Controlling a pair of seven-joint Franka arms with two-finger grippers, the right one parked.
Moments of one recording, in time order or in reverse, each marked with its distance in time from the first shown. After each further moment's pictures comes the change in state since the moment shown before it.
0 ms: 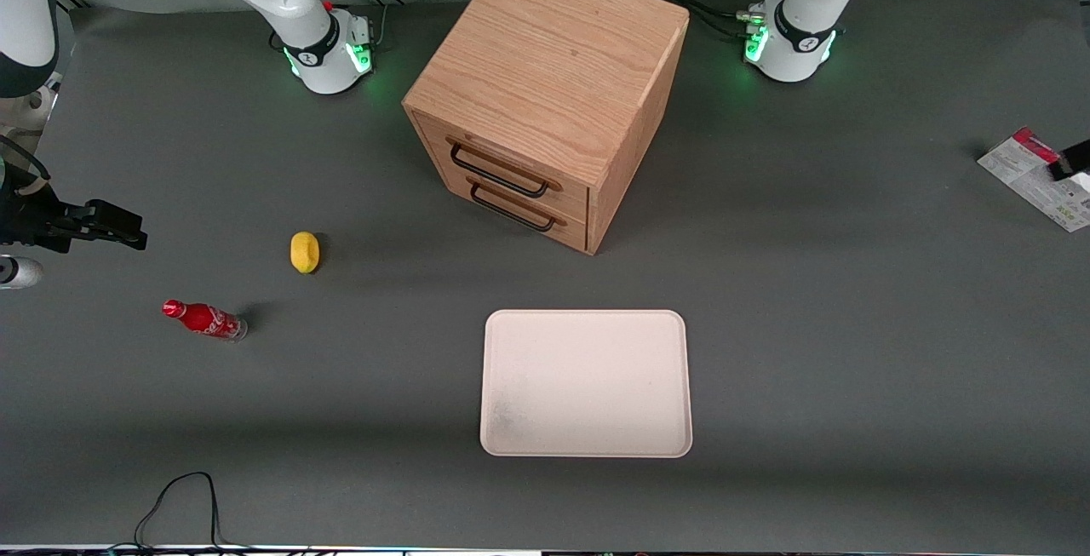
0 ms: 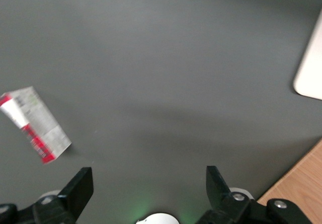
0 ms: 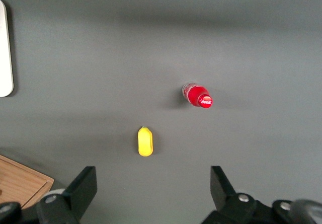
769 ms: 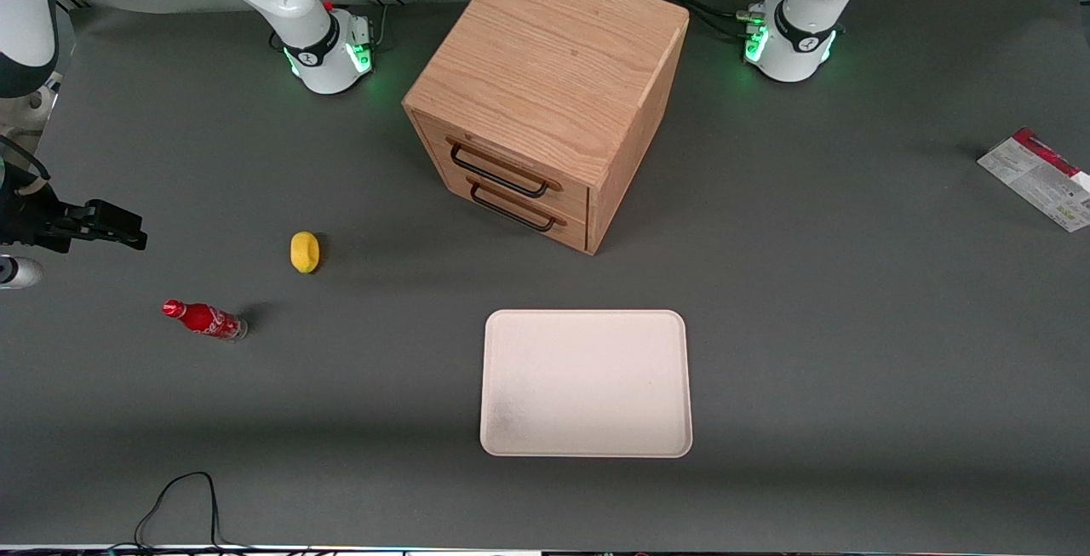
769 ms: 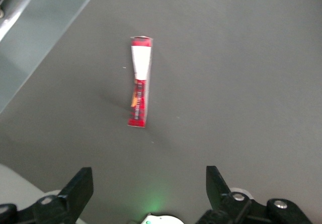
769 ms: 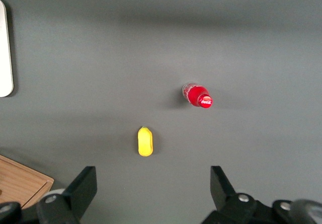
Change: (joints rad) arm 0.532 0.025 0.006 -0.057 0.032 0.065 0.000
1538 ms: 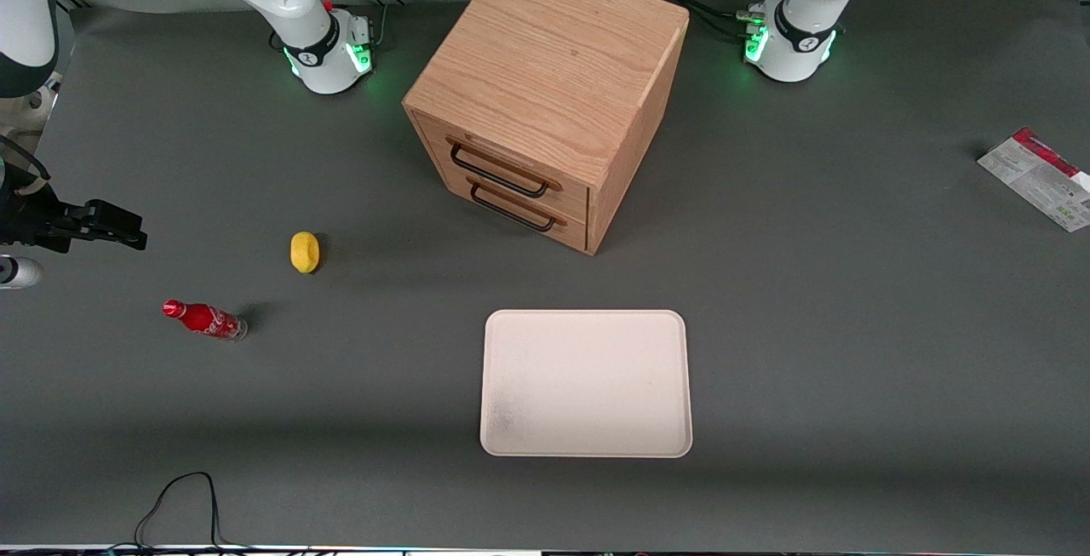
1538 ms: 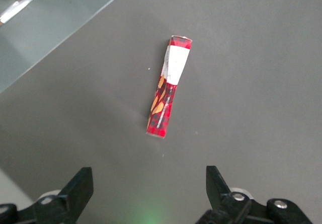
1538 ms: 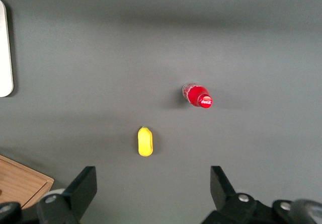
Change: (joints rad) arm 0.123 -0.114 -0.019 -0.332 -0.023 0.284 -0.036
